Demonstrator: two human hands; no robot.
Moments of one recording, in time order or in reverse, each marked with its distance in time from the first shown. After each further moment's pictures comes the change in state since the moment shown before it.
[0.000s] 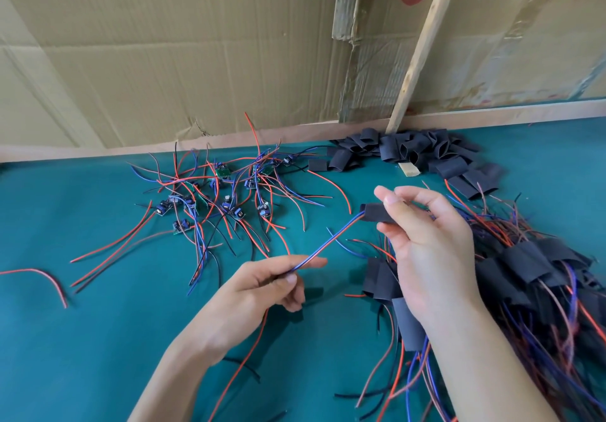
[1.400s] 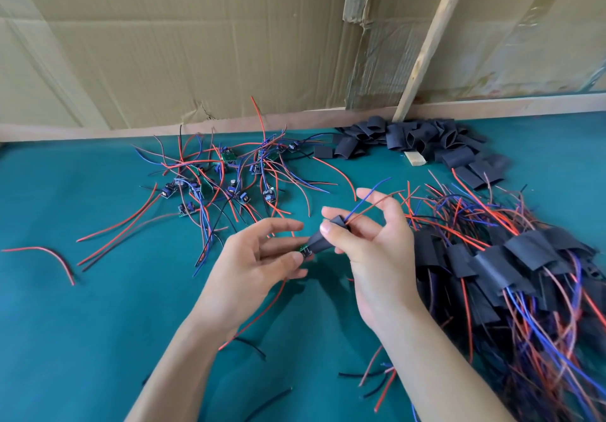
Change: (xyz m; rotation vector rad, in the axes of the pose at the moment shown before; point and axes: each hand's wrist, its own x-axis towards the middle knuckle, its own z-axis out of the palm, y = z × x) left_hand 0.002 -0.001 0.002 -0.175 0.259 0.022; right_hand -0.030 0.042 0.027 -0.121 -0.187 0.036
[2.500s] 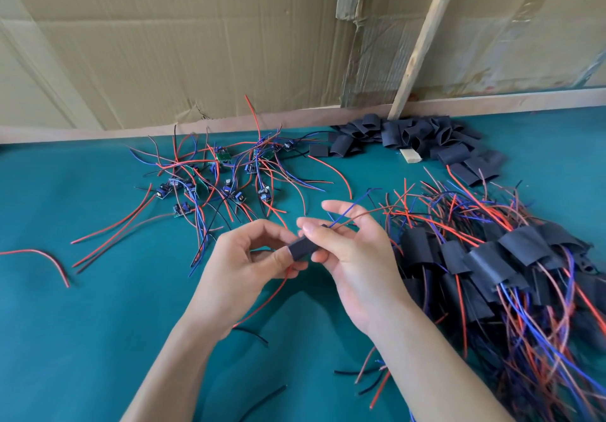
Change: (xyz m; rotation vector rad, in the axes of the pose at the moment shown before) left_hand 0.001 -0.001 0.000 0.089 0.029 0.083; right_hand -0.003 0.001 0.003 0.132 -0.072 0.263
